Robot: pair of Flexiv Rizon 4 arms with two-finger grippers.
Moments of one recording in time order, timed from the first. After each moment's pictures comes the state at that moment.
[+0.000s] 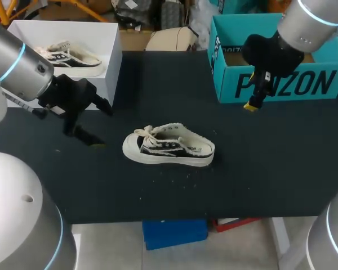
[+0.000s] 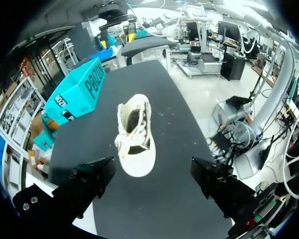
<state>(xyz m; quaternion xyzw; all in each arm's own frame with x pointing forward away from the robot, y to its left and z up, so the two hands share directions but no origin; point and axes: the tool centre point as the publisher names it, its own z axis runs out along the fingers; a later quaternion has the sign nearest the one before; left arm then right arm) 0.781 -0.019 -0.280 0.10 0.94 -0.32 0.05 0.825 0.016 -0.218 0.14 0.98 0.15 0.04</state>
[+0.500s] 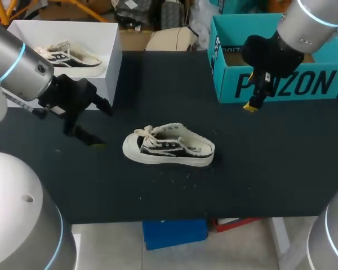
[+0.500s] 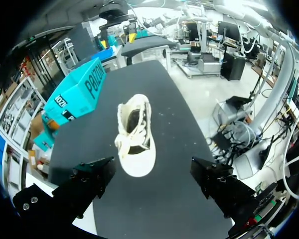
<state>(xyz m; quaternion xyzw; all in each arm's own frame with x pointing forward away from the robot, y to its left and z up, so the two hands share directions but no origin) 0.781 -0.019 -0.280 0.10 0.94 -0.32 0.05 0.825 0.020 -0.218 0.12 0.98 0.15 0.05</state>
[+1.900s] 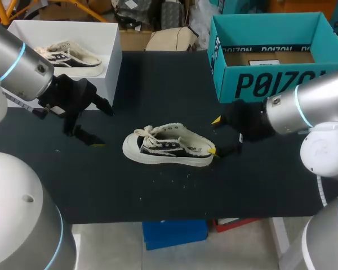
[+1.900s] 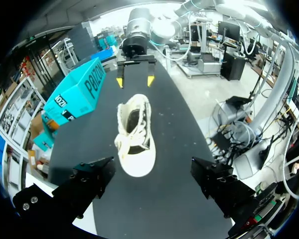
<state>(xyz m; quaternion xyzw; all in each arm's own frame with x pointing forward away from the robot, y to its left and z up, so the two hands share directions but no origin) 0.781 -0.019 -0.280 0.10 0.94 -0.32 0.05 0.802 0.104 -0.366 0.09 0.92 0.38 0.08</state>
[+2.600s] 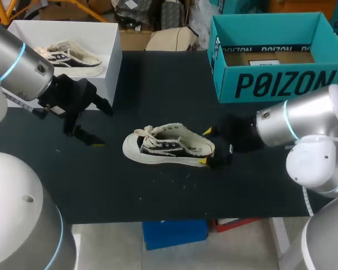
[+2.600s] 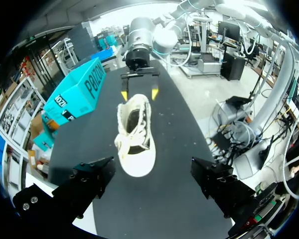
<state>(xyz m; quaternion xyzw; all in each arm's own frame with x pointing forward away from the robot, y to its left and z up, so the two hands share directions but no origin) 0.781 -0.019 -0.280 0.10 0.94 -0.32 0.05 0.797 0.128 -0.406 0.10 0.91 0.41 0.06</state>
